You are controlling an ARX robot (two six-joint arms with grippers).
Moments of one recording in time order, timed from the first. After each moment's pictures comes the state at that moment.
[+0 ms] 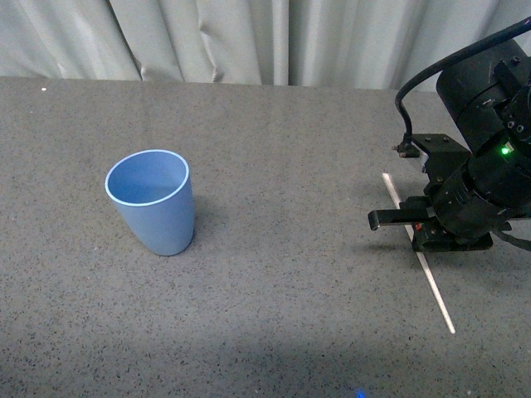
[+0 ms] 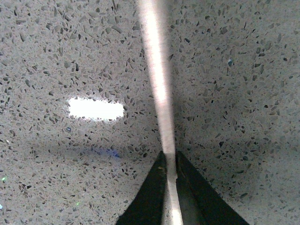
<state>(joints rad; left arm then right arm) 0.00 0.00 0.02 0.00 0.00 0.00 0.24 2.17 1.12 -0.24 -0.01 0.13</state>
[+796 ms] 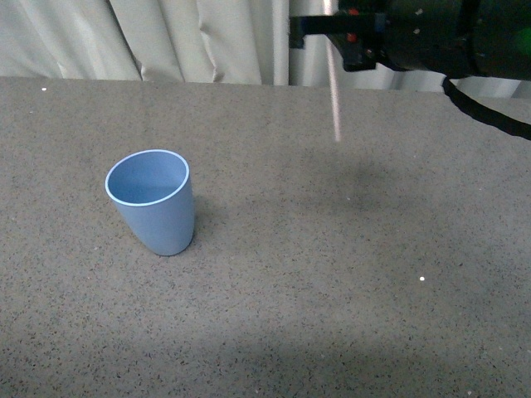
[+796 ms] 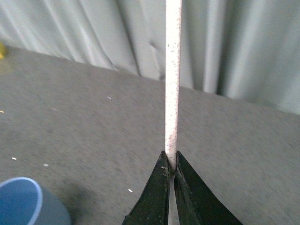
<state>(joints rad) 0.00 0.00 0.02 0.00 0.00 0.00 0.41 1.86 0.88 0.71 -0.14 0.09</state>
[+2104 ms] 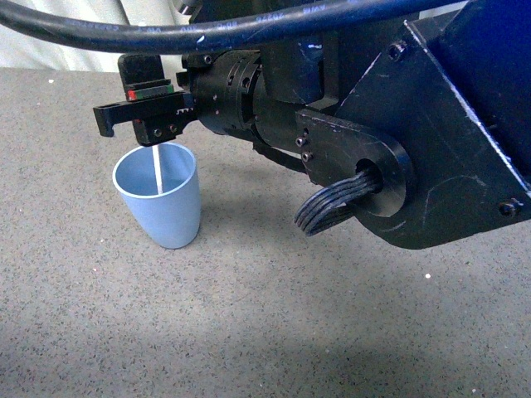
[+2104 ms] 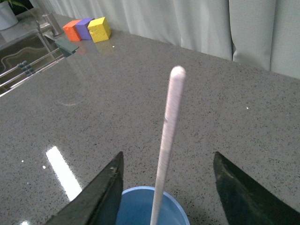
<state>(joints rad) 0.00 0.00 0.02 0.00 0.00 0.00 0.65 2.16 1.08 0.85 -0.27 0.16</state>
